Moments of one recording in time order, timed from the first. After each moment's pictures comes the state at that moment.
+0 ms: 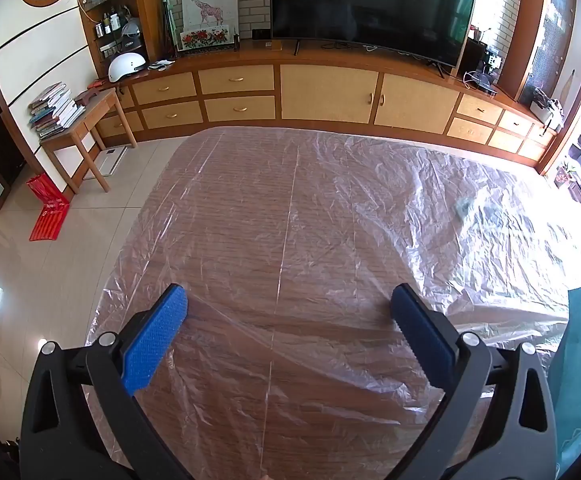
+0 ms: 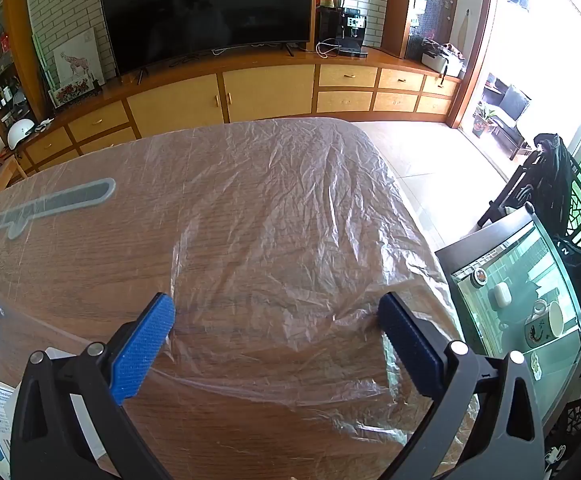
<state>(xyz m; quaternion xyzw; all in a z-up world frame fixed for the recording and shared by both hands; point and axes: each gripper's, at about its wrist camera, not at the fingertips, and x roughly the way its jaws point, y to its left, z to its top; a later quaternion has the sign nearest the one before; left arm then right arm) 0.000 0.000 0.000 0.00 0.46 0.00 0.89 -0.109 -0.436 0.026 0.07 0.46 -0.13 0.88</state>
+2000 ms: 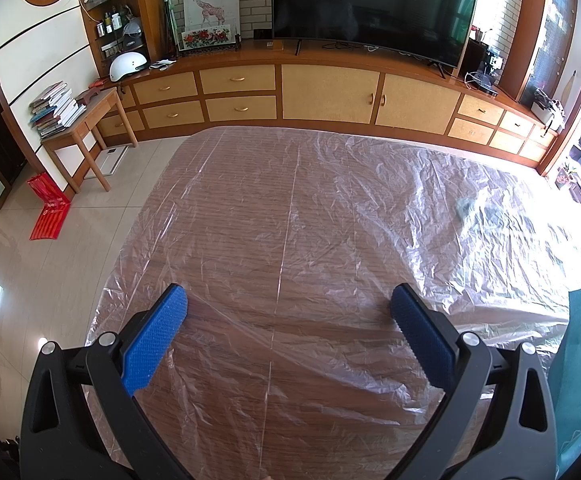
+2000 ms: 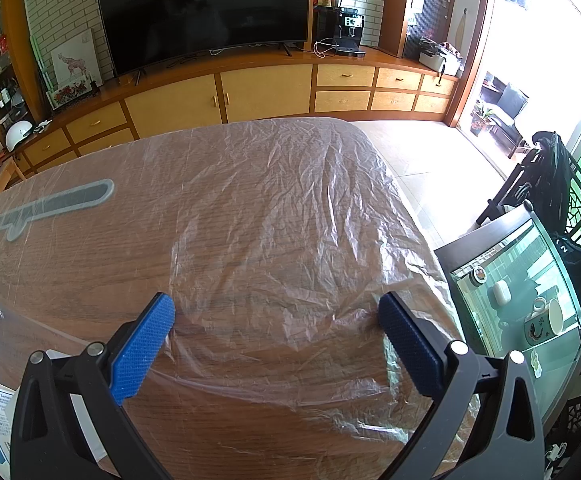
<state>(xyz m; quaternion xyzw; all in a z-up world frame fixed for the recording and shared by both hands) 0.000 0.000 0.000 0.00 0.46 0.00 0.89 -0.108 -0.436 0.027 0.07 0.46 -0.13 0.88</state>
